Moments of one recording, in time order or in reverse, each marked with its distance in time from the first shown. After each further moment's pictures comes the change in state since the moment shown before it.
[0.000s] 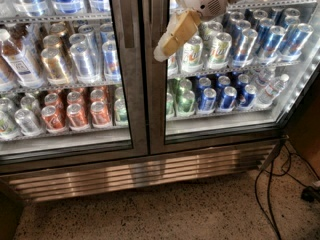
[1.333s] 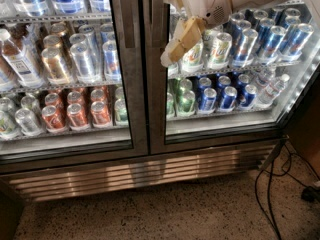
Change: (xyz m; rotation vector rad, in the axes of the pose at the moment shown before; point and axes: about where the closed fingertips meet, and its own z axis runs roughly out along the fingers) arm 0.009 0.012 0.000 -0.083 -0.092 -0.003
